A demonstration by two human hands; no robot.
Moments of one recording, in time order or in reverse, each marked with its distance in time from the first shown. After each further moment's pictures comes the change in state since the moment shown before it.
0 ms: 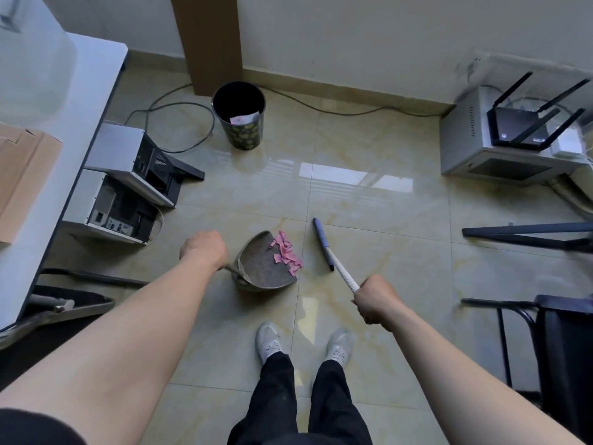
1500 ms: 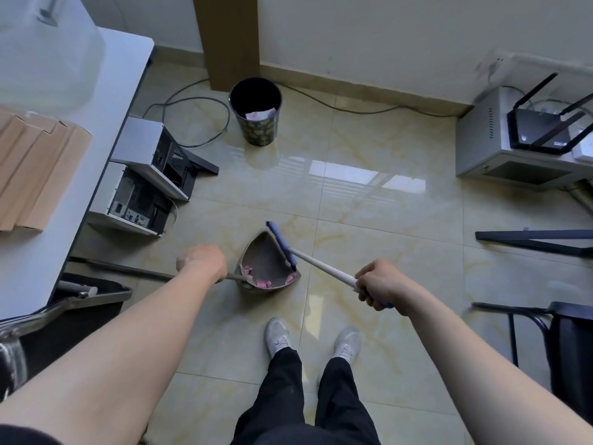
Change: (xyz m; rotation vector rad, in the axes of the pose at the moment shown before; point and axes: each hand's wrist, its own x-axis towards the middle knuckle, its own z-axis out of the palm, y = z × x) left_hand -0.024 -0.041 0.016 0.049 -0.115 -0.080; right_hand -0.028 -0.043 -0.016 0.209 -0.181 -0.075
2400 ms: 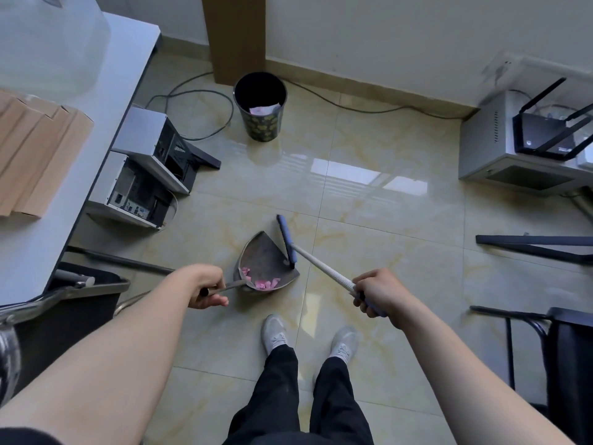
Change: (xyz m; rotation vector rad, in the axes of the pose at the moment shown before) left_hand 0.042 -0.023 0.062 -0.866 -0.741 -0.230; right_hand -0.001 0.014 0.020 0.176 0.025 0.022
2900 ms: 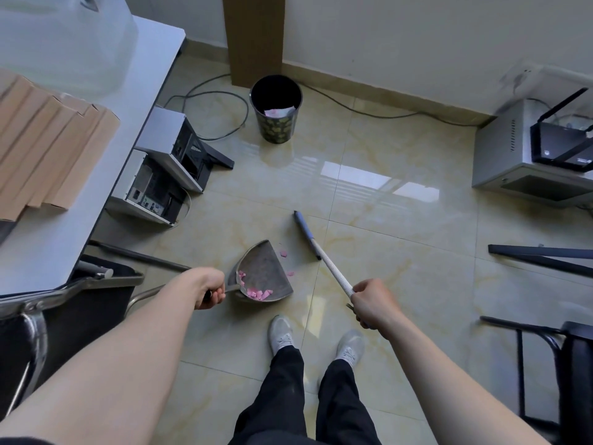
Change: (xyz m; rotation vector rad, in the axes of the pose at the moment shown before) left_hand -0.005 -0.023 -0.006 -0.156 0.008 0.002; right_hand 0.003 0.005 0.038 -0.293 0.108 -0.062
